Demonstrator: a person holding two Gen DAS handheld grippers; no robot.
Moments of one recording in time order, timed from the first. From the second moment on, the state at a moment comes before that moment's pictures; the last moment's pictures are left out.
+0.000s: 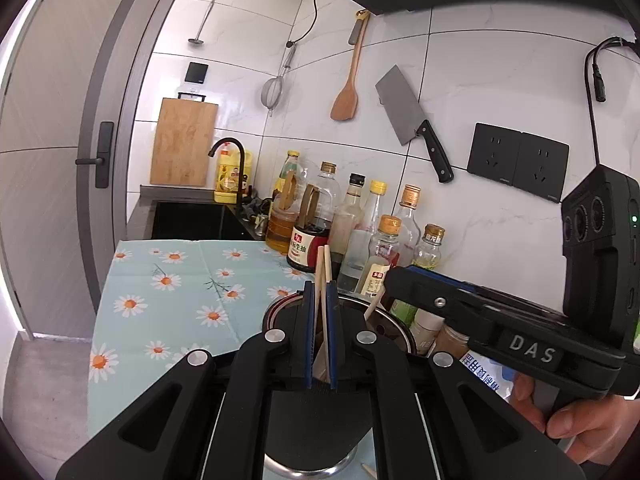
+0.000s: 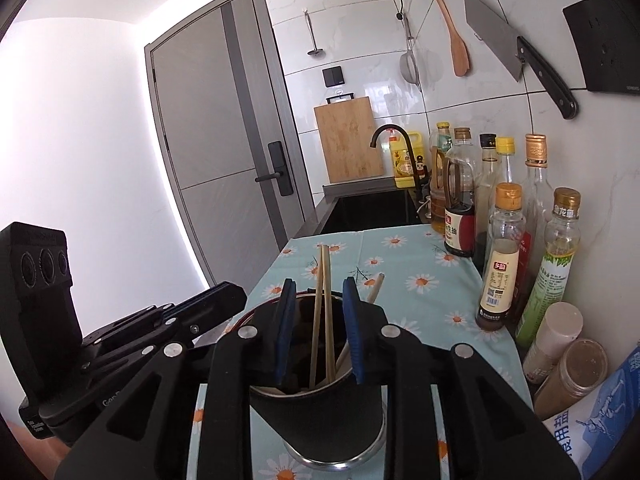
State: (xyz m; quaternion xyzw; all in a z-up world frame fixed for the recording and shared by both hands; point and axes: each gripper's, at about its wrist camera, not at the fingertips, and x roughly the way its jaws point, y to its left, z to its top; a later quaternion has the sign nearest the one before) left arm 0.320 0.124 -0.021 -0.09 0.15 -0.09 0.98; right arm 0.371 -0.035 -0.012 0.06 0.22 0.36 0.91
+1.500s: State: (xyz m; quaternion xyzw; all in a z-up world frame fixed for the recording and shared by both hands) left arm 0.219 0.154 -0.076 -0.19 0.36 -0.09 0.91; right arm 0.330 -0.059 -0.066 -0.01 0.52 0.35 0.78
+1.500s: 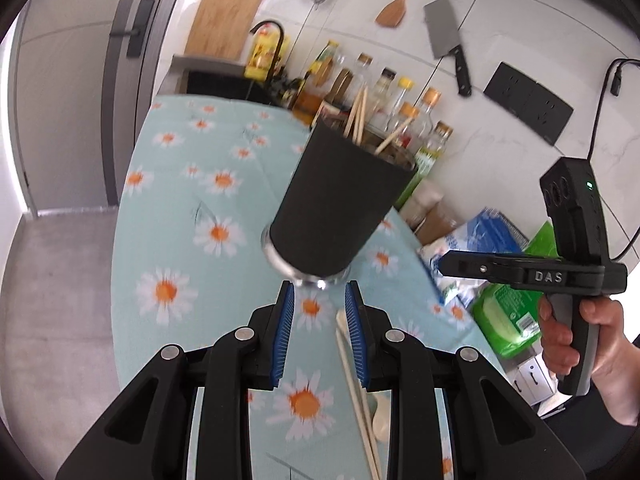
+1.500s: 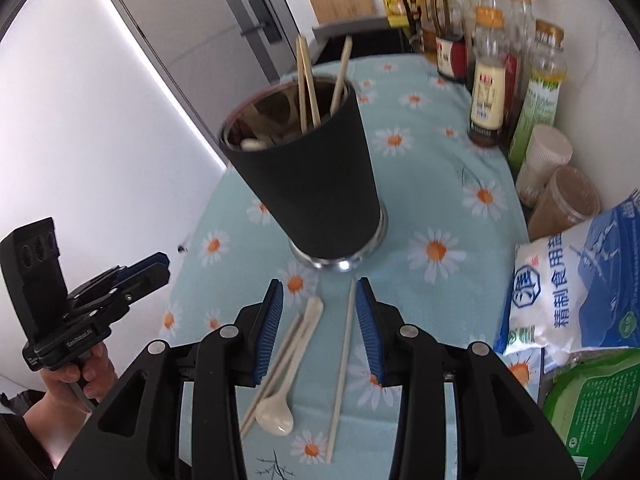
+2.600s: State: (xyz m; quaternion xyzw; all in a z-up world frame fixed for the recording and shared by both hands) left arm 0.186 0.132 -0.144 -0.24 0.44 -0.11 0.86; right arm 0.344 0.016 -0.170 -0.18 0.70 0.22 0.65
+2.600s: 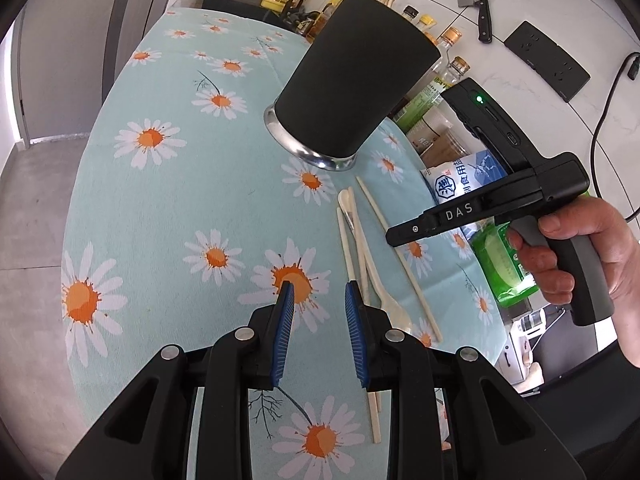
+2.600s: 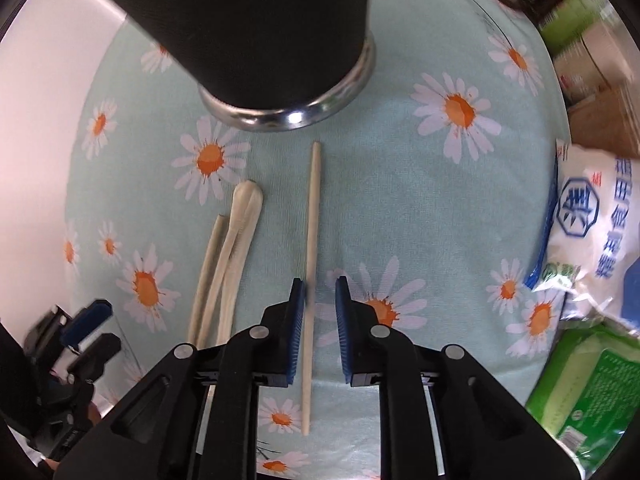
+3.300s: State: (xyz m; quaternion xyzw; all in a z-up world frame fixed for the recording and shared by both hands) left arm 0.200 0.127 -0.155 -0.22 0.48 -0.14 0.84; right arm 0.359 -0.001 -0.162 -0.14 0.71 0.21 0.66
